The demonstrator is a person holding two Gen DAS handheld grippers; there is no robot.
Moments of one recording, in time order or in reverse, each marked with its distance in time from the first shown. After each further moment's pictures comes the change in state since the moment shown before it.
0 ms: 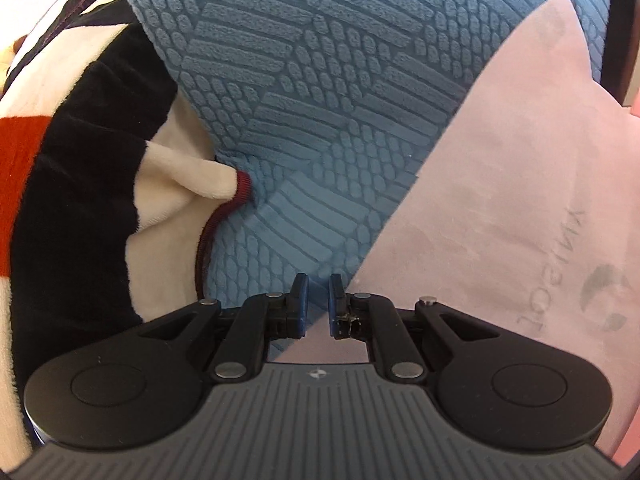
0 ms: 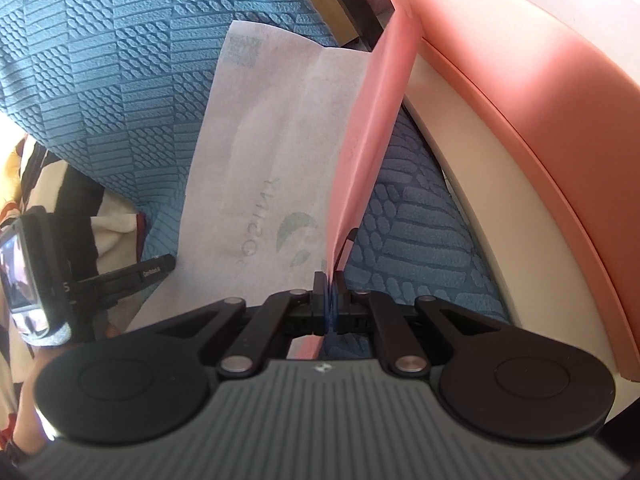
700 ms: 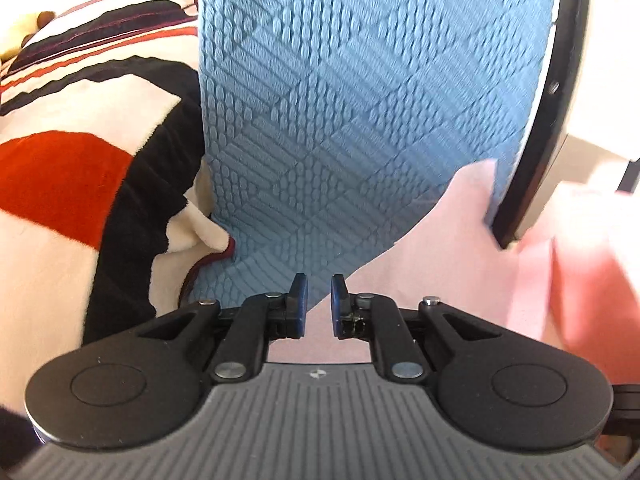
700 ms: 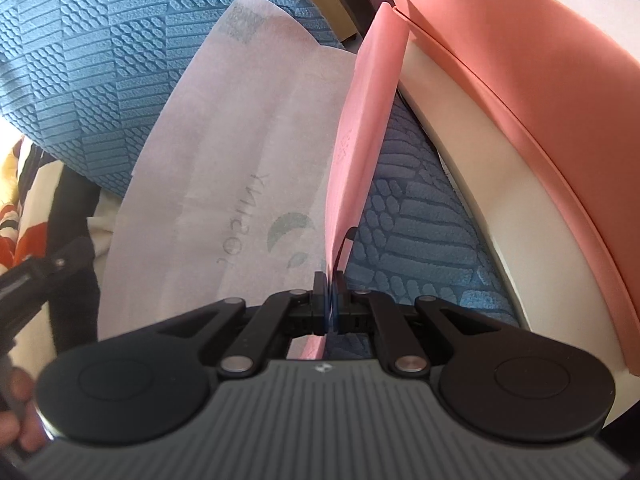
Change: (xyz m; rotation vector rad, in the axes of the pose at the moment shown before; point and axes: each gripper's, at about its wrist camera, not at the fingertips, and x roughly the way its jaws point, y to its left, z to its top) left arm -0.120 0.033 -0.024 -0.251 -0.302 -0.243; right arm 0.002 -0.003 0.000 0.005 0.005 0.002
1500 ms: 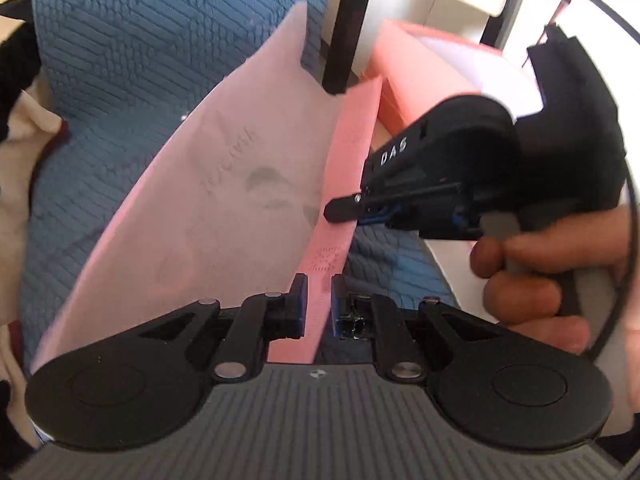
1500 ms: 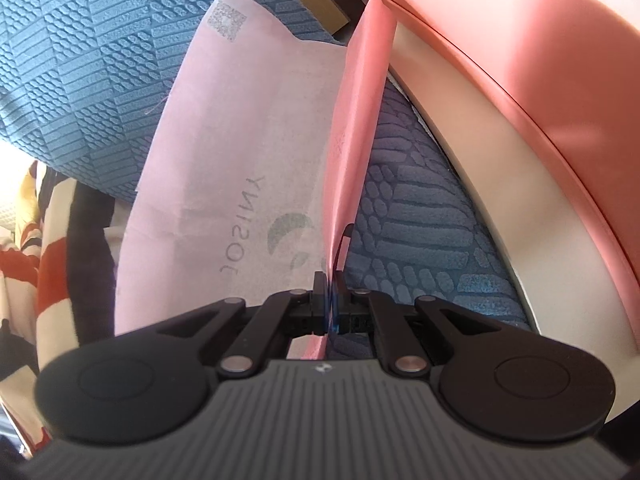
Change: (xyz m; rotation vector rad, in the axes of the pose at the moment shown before) left arm -0.022 -0.082 -0.096 0.187 0.266 -0.319; right arm -0.002 -0.038 0.008 0.092 0.051 0.084
